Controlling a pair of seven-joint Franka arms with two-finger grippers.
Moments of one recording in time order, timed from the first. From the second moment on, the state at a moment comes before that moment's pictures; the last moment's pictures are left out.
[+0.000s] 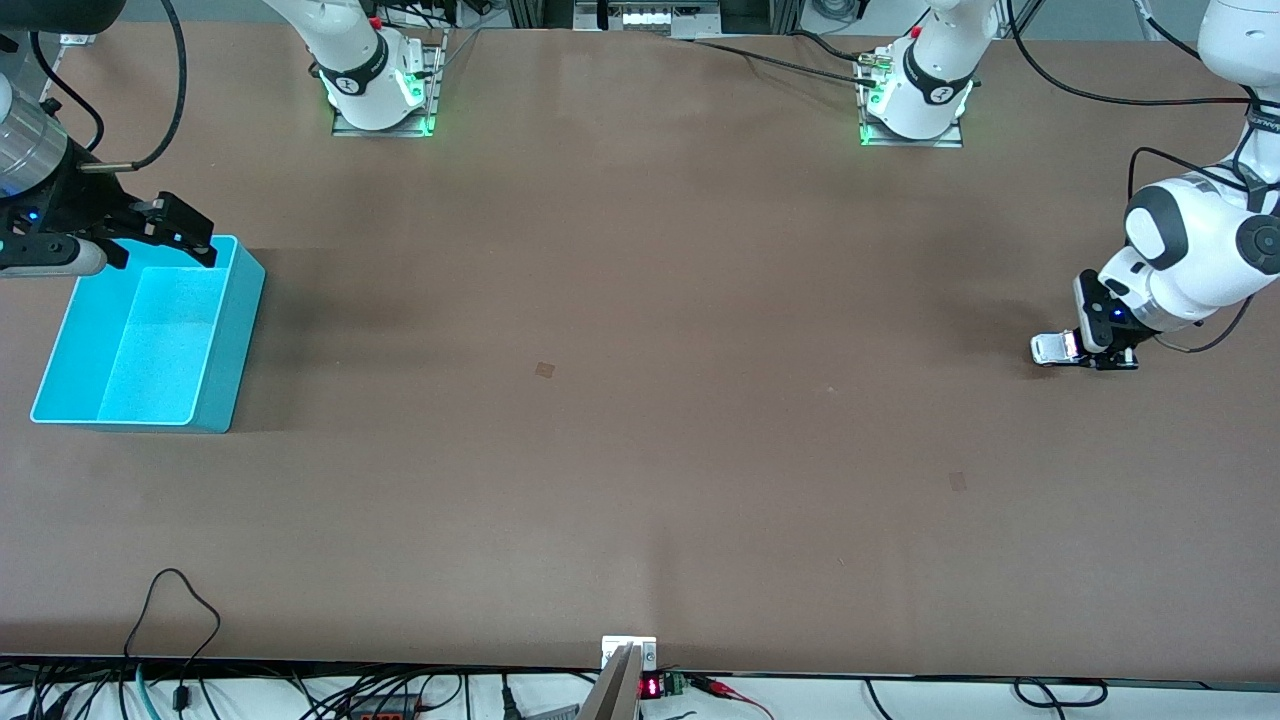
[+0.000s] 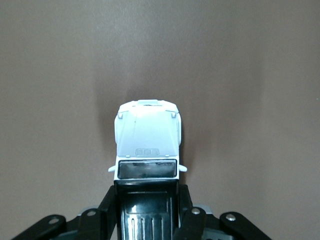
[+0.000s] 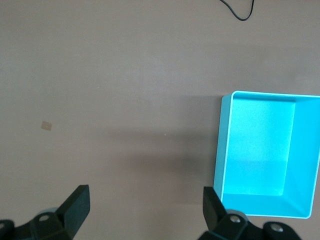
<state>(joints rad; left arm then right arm) 0.51 0.39 -0.08 -2.25 0.12 2.65 1.88 0.01 -0.01 0.06 -1.65 -0.02 1.68 0.04</state>
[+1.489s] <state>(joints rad) 0.56 0.40 -0.11 -2.04 0.12 2.33 1.97 0.01 -0.01 0.06 -1.65 -0.02 1.68 0.04</state>
